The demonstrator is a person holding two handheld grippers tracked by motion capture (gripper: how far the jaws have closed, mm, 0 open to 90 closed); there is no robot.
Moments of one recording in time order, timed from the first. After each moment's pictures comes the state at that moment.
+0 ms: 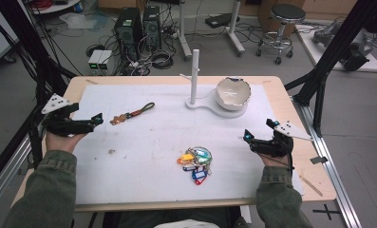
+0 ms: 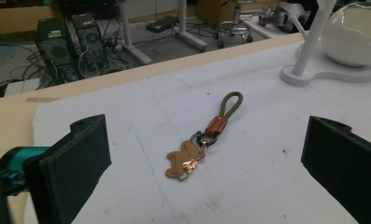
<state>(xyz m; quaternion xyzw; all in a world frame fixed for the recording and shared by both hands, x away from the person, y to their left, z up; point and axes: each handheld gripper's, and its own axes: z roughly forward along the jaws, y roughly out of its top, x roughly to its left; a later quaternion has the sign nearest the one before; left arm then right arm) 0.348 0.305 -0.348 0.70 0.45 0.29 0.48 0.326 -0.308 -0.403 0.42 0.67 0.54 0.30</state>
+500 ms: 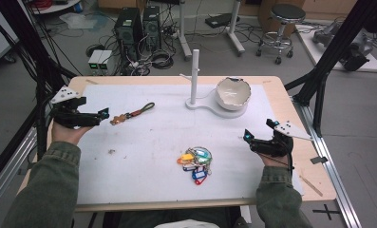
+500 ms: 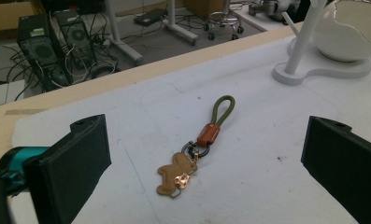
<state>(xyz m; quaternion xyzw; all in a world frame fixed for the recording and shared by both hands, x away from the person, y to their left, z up) 0.369 0.293 -0.340 0.72 0.44 0.27 0.47 0.327 -0.308 -0.403 0.42 0.67 0.53 0.30</state>
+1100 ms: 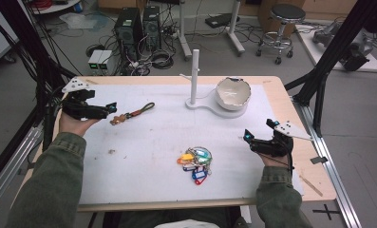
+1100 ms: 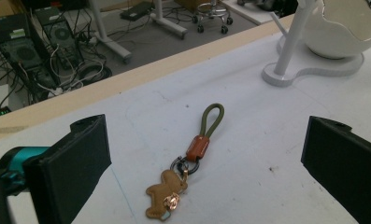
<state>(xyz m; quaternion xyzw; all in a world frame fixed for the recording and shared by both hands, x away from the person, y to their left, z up) 0.391 0.275 -0.327 0.74 0.42 0.26 0.47 0.327 -0.308 -0.403 0.42 0.67 0.53 0.30</state>
